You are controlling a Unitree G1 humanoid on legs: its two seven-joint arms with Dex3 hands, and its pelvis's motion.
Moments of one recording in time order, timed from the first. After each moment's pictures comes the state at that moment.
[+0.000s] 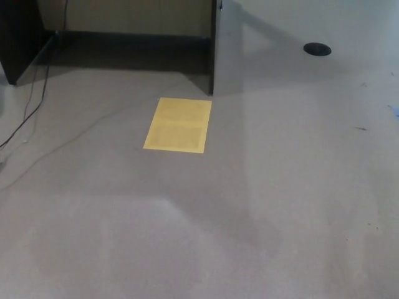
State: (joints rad) left_arm -0.03 0.50 0.27 1.03 0.06 -0.59 -0.01; right_arm -0.41 -0.44 0.21 1.26 -0.33 -0.25 0.01
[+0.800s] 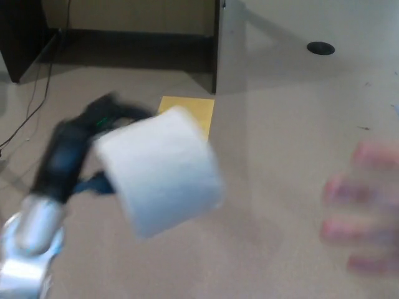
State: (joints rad) left_arm -0.48 0.33 -0.05 0.15 0.13 -0.42 -0.08; right_arm -0.41 -0.43 0.21 1.25 -0.33 -0.25 0.01
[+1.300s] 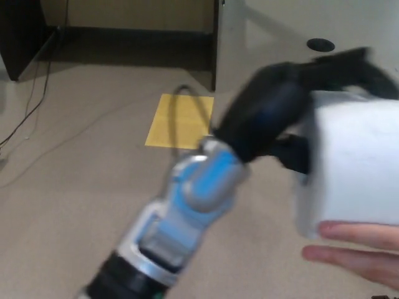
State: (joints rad) left_arm -0.78 -0.01 -0.45 0.03 0.36 -0.16 -0.08; right_arm -0.42 -0.43 0.21 1.26 -0.33 -0.25 0.01
